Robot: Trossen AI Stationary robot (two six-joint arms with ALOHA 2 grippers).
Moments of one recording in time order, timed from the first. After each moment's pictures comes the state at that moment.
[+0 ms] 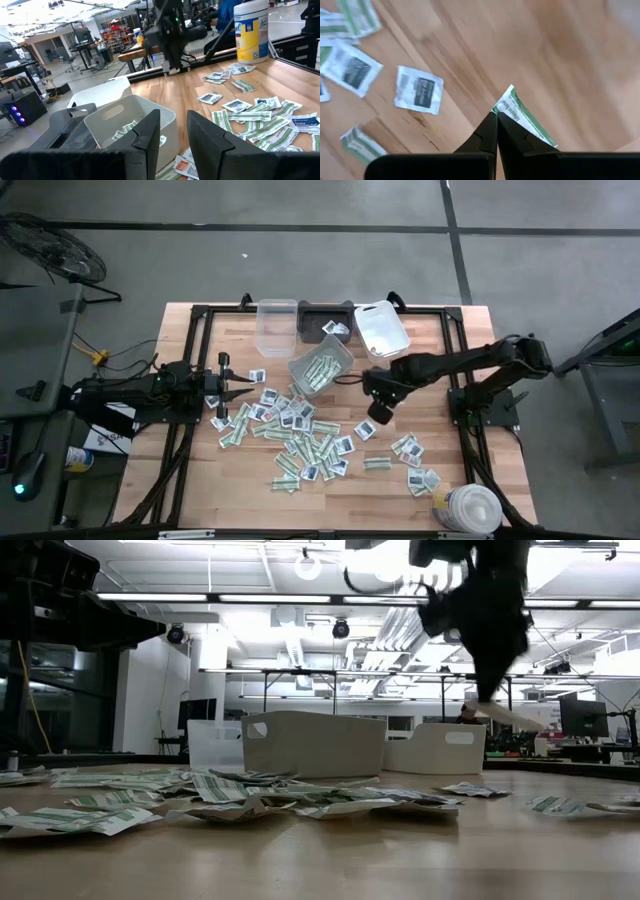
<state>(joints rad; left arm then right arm) 0.04 0.02 0.01 0.00 0.01 0.26 0.04 1.51 1.10 -0.99 0.06 0.63</state>
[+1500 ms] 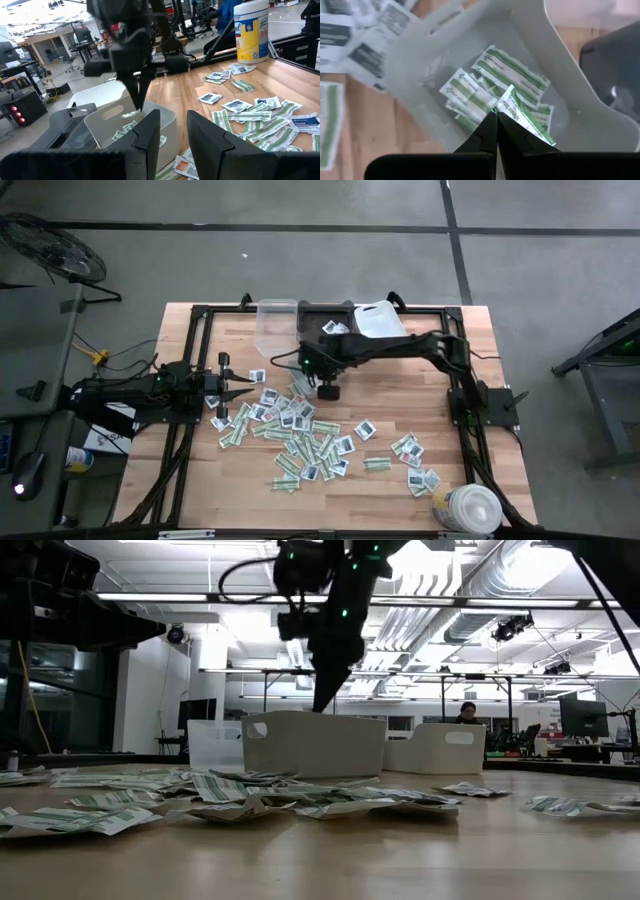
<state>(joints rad) 0.04 0.02 0.01 0.00 0.01 0.26 -0.13 2.10 1.79 -0.90 0.15 -0.14</state>
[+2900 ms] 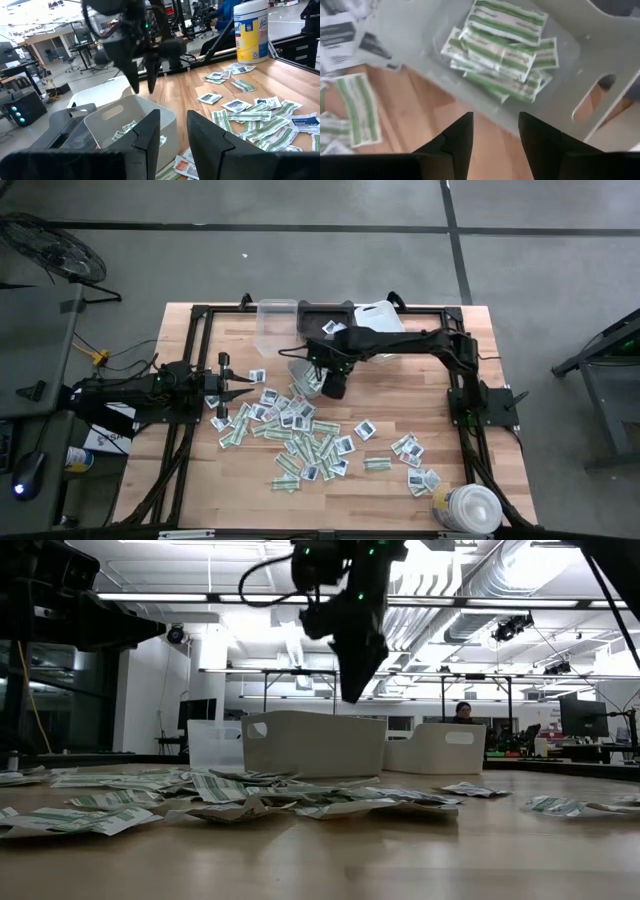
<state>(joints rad) 0.04 0.02 0.01 0.00 0.01 0.26 -0.14 2.04 1.79 -1.10 0.10 0.17</state>
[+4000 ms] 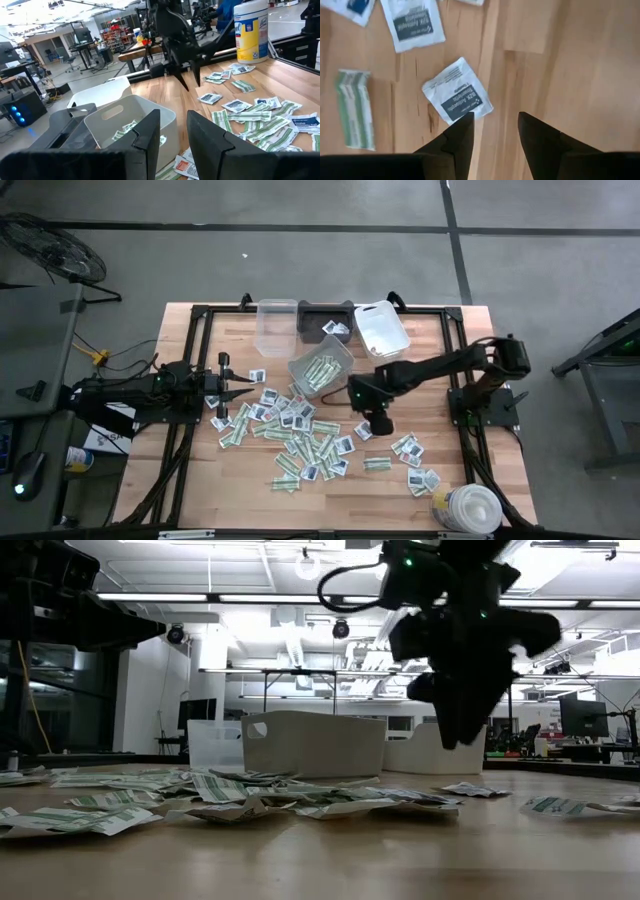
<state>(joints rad) 0.04 0.02 0.01 0.00 0.01 0.26 0.02 1.67 1.03 -0.67 -0.17 -0.07</state>
